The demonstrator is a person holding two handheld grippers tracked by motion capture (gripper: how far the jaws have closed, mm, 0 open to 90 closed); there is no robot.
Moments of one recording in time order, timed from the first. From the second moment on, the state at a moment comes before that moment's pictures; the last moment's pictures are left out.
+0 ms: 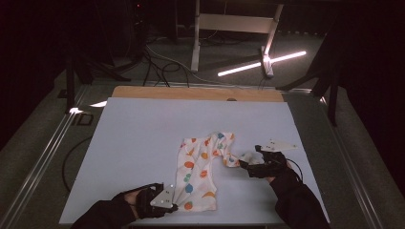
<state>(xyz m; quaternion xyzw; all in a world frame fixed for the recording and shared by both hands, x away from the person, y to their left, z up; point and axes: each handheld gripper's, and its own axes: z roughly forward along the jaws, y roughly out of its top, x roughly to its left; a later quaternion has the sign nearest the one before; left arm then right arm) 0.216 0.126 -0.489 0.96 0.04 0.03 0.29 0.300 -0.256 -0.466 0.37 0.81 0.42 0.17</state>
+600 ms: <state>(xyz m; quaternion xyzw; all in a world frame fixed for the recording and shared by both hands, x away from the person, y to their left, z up) 0.216 0.136 -0.499 0.96 0.03 -0.02 0.27 0.300 -0.256 -0.467 0.37 0.81 0.42 0.17</state>
